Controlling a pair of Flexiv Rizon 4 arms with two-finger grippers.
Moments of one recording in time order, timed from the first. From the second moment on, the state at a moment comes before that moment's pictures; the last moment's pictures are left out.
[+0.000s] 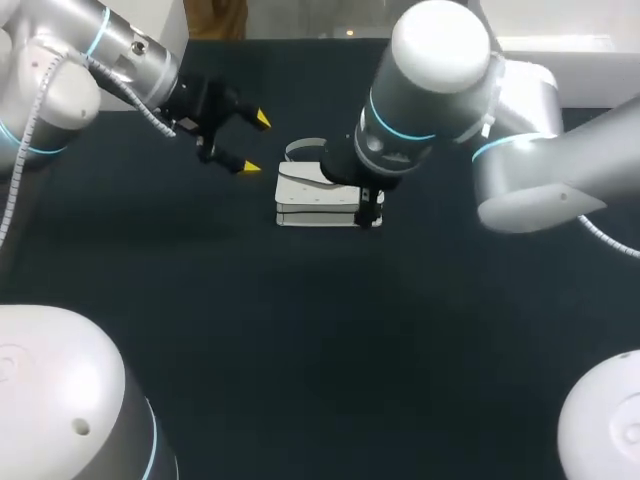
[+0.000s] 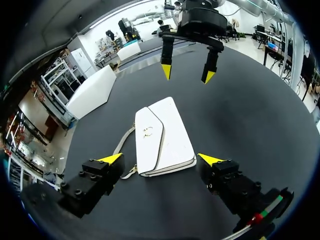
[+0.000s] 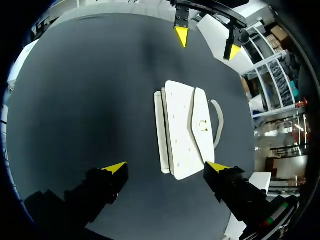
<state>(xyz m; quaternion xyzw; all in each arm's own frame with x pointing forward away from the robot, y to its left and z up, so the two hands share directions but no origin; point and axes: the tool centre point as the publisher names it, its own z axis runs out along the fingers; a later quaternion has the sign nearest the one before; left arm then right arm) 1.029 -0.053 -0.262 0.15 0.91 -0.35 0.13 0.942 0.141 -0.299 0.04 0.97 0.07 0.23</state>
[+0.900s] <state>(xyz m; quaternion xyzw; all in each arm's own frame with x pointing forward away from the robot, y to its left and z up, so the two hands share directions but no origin) 1.030 -0.067 -0.267 0.16 0.91 -0.36 0.12 0.972 0.139 -0.349 0.03 0.96 0.06 0.28</state>
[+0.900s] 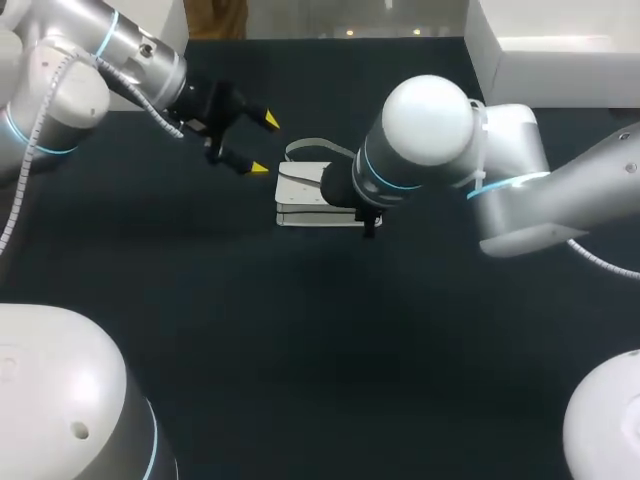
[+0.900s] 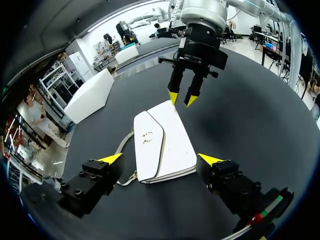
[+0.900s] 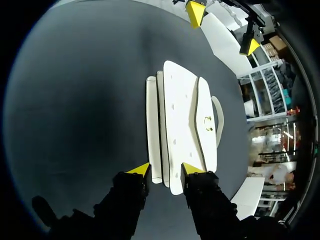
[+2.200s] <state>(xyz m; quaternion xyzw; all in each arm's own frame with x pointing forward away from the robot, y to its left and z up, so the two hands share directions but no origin) 1.034 -0.079 -0.276 0.19 0.91 -0.36 0.10 1.000 0.132 -0.370 0.03 0.96 0.07 0.28</state>
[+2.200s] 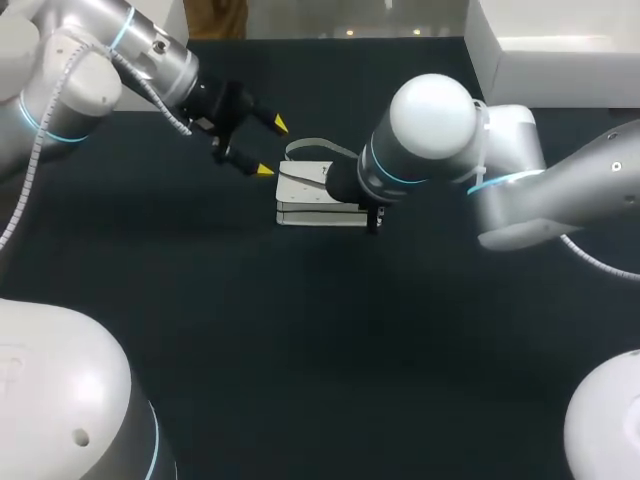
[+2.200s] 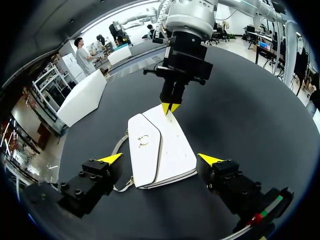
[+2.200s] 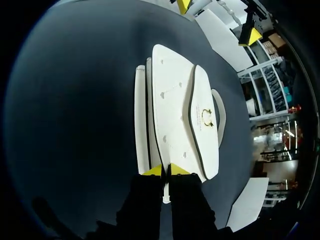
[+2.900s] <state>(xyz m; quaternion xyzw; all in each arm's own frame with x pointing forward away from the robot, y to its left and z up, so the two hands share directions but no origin) 1.029 -0.093 -0.285 0.27 0.88 -0.35 0.18 0.998 0.132 -0.368 0.04 0.96 0.07 0.28</state>
